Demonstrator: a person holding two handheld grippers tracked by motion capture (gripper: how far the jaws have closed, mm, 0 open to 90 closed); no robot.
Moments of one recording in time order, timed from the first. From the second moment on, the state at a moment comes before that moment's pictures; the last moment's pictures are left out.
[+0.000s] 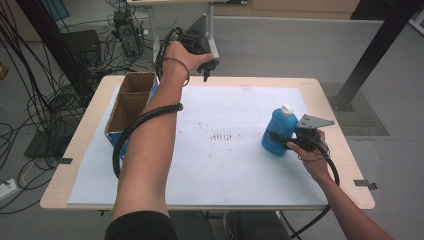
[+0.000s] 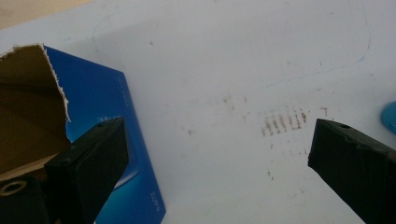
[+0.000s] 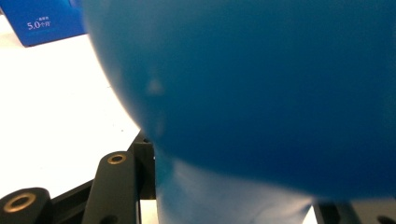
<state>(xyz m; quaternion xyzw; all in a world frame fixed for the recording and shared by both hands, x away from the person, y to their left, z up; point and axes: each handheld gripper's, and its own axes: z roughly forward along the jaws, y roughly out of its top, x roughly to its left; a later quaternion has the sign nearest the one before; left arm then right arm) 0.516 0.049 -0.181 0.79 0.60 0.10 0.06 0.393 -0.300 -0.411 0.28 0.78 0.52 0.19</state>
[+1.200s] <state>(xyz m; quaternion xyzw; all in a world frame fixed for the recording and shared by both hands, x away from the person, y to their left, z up) 0.511 0.052 -0.174 0.79 0.60 0.10 0.07 0.394 -0.300 -0.409 0.29 0.79 0.51 0.19</state>
